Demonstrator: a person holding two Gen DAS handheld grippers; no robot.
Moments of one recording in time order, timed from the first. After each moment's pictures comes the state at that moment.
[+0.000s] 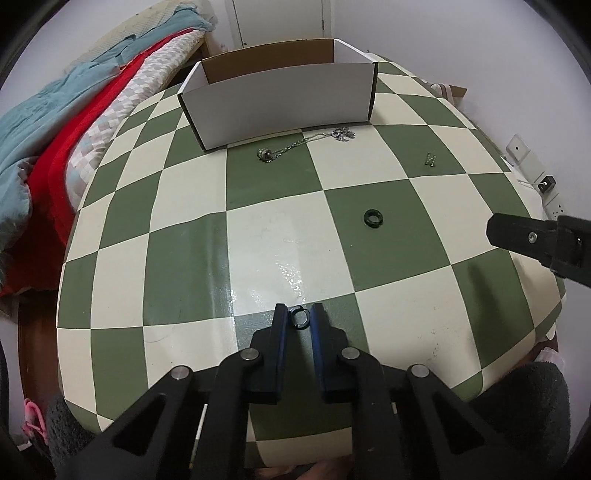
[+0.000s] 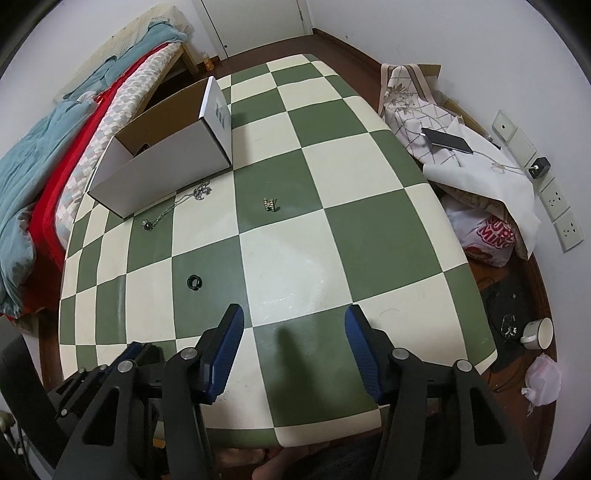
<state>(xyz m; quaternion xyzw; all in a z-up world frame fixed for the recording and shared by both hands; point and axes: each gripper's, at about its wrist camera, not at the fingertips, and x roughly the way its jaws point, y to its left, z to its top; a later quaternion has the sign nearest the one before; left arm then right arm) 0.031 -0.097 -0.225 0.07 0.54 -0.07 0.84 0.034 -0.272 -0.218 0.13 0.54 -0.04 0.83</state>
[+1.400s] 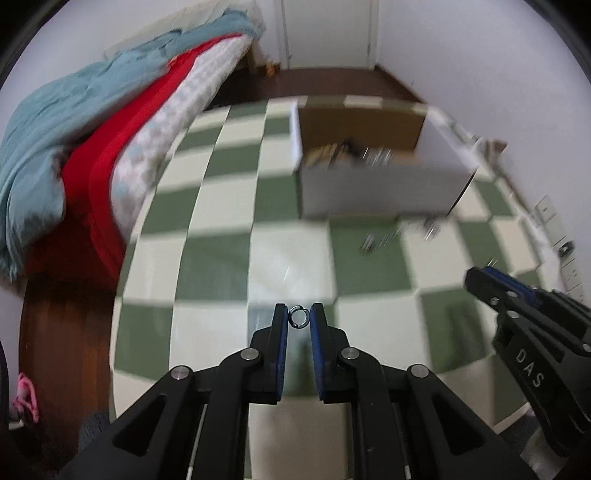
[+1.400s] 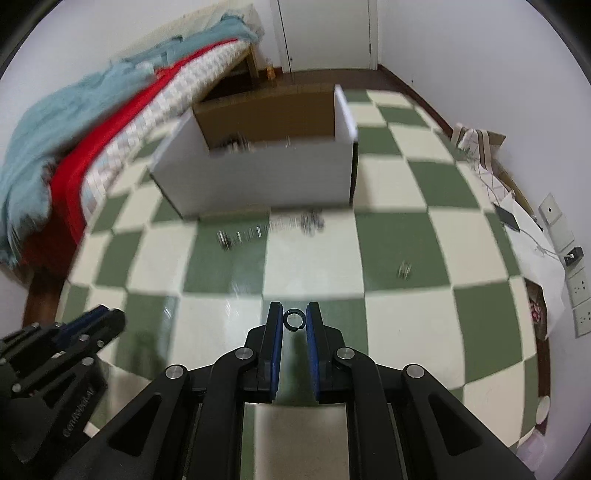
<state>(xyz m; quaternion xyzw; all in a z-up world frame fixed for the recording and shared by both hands) 0.092 -0.029 -0.166 0.02 0.51 -0.02 0.86 0.091 -0.184 -0.200 0.05 0.48 0.04 0.88</state>
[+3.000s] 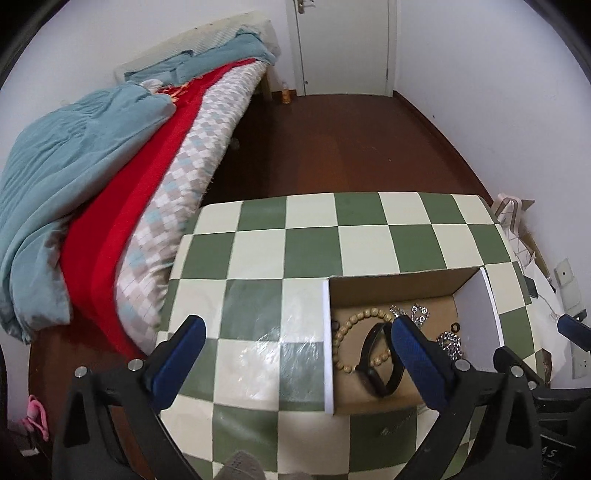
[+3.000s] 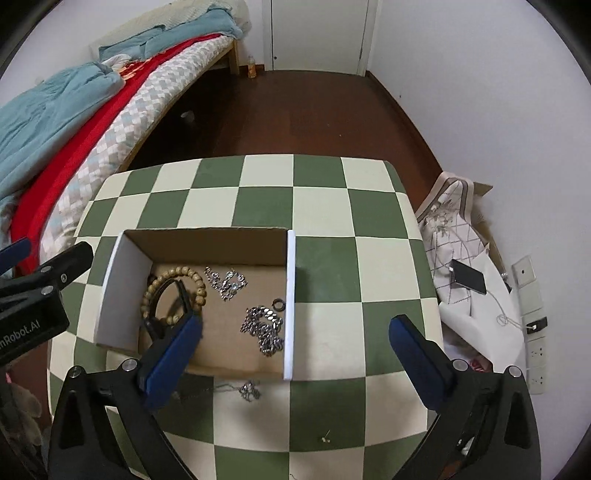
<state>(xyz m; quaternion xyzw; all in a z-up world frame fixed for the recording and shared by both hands) 0.244 -0.011 -0.110 0.03 0.48 0.02 0.88 0.235 -0.204 -0.143 -0.02 0.51 -0.01 0.86</state>
